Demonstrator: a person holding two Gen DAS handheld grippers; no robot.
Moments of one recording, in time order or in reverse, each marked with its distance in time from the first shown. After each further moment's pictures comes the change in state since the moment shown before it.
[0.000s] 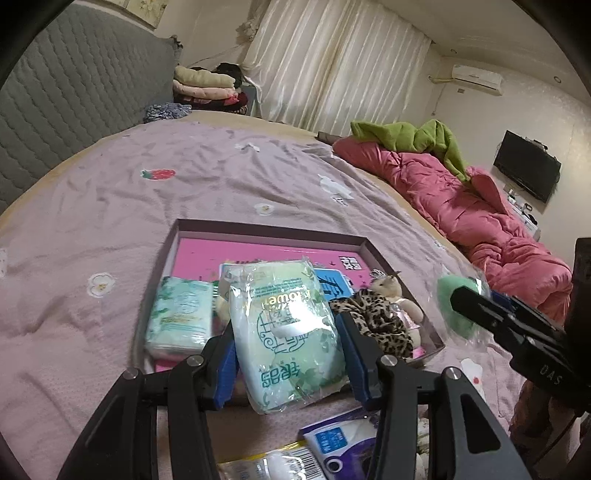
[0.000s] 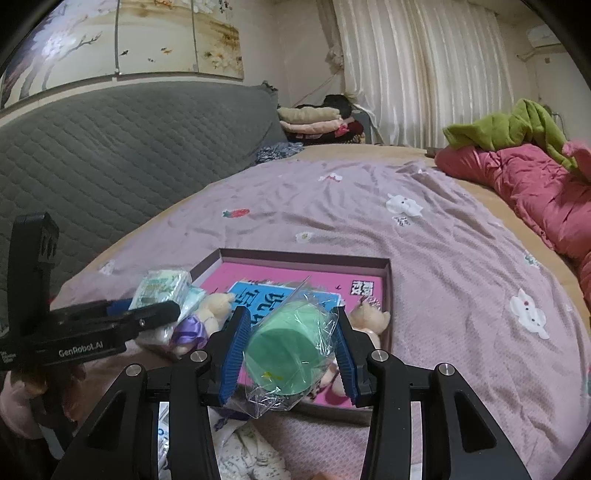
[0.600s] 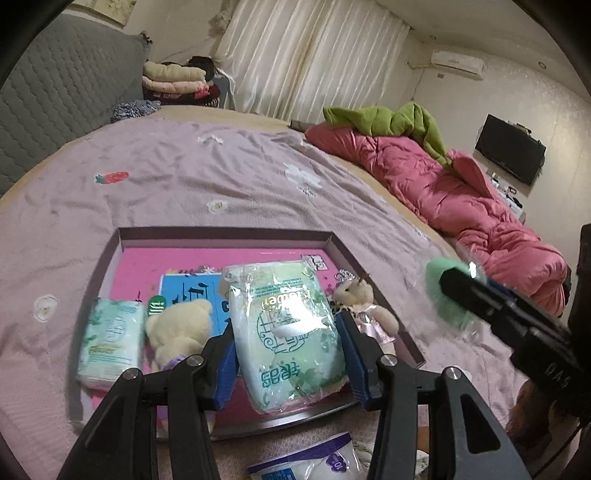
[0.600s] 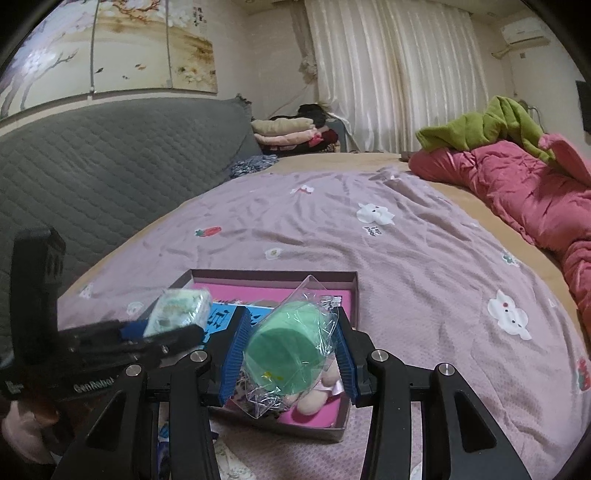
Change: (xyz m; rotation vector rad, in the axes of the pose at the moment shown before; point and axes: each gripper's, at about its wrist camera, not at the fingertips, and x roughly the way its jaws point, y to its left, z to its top) left arm 0.044 -0.038 0.014 0.053 0.050 -0.074; right arm -0.001 -0.028 0.008 0.073 -0.037 -0.073
